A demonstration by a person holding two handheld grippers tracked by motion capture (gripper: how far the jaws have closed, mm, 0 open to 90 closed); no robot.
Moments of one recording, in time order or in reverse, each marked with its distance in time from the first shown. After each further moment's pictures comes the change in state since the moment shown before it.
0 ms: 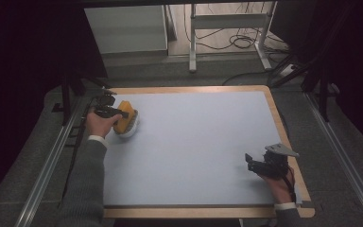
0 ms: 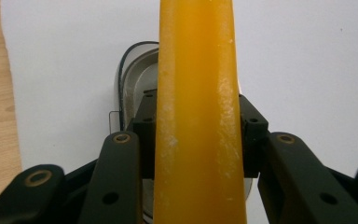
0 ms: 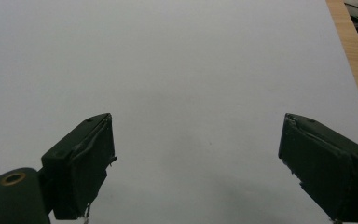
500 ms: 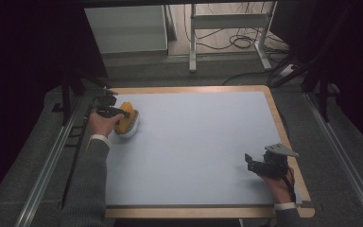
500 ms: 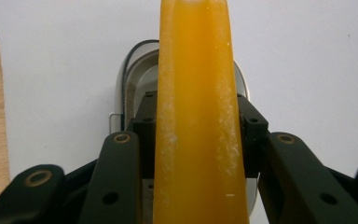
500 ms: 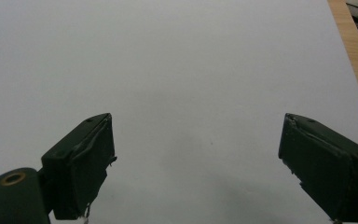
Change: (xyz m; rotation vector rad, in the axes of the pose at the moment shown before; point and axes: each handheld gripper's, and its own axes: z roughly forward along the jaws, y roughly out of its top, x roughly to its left) left arm 0.000 0.002 0.010 0.004 0.003 -0.039; right arm 0.000 0.000 0.000 0.001 0.003 0.001
